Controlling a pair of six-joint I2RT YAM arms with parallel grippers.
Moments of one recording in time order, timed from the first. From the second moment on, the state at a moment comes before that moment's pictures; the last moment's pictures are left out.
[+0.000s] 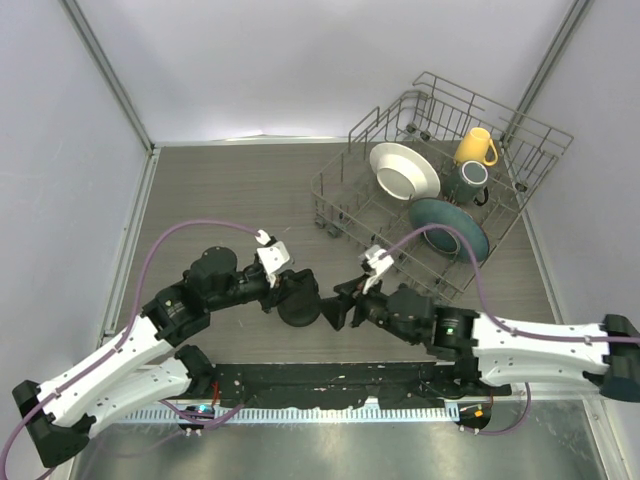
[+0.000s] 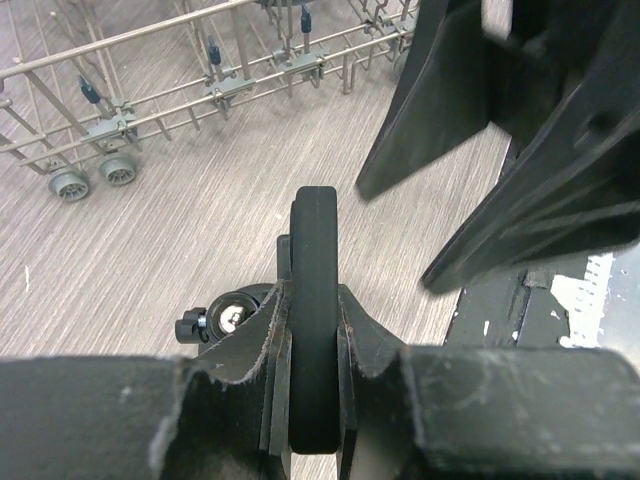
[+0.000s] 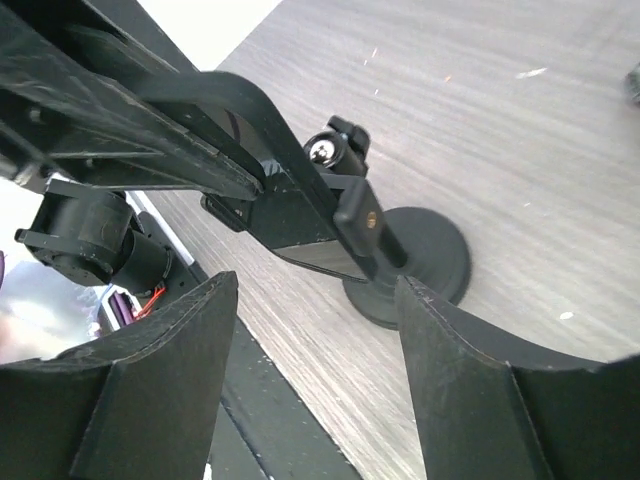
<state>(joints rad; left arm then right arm) -0.84 0.73 0.73 -0.33 0.29 0.07 1.29 0.96 0.57 0.19 0.38 0.52</state>
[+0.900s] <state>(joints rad) -0.84 0.73 0.73 -0.32 0.04 -0.13 1.11 0.86 0.57 -0.01 0.08 0.35</state>
